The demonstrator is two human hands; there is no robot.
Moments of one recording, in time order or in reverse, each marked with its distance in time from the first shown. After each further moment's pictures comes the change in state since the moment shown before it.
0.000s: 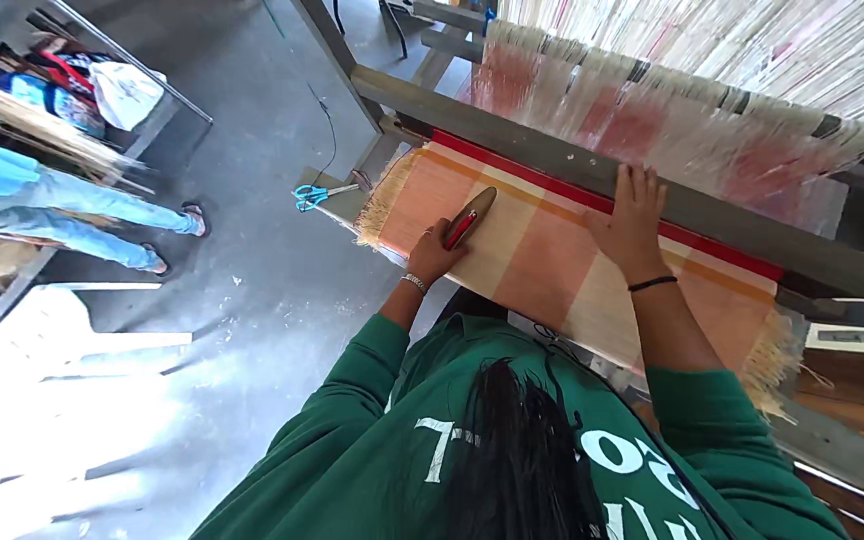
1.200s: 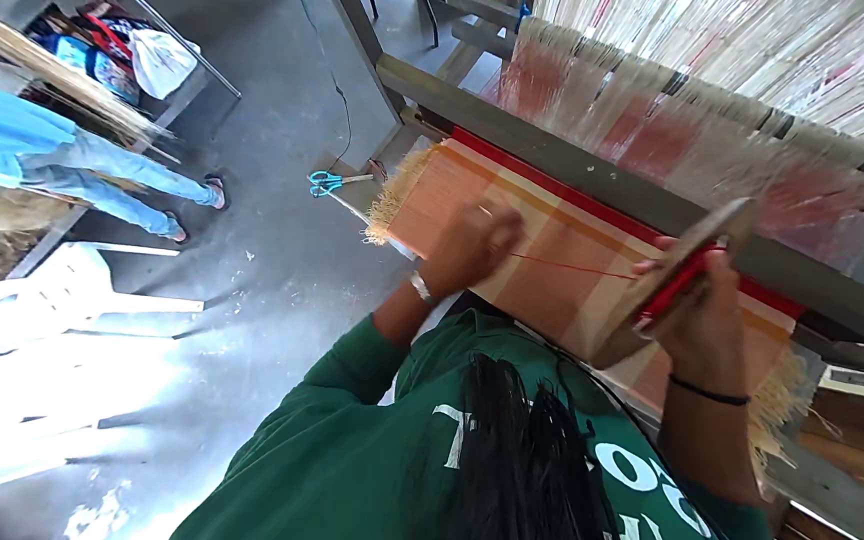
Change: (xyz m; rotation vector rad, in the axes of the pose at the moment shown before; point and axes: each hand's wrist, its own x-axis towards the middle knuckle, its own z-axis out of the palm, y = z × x) left_hand -0.054 0.111 -0.059 0.072 0.208 0.693; right_hand -0.061 0.030 -0.036 1.531 -0.075 0.277
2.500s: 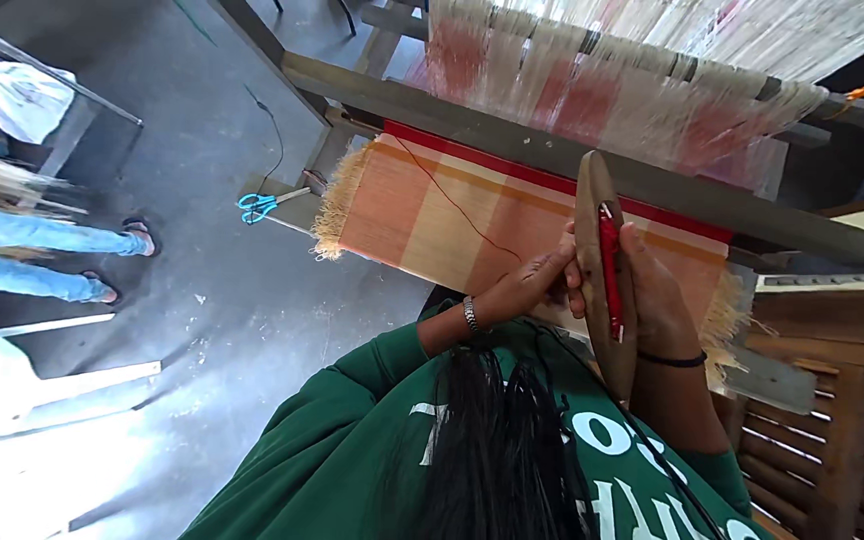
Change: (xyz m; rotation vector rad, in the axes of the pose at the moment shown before) left_hand 0.015 0.081 0.107 -1.376 -0.427 -0.135; right_hand -0.031 -0.020 0.038 0.090 -0.126 0.309
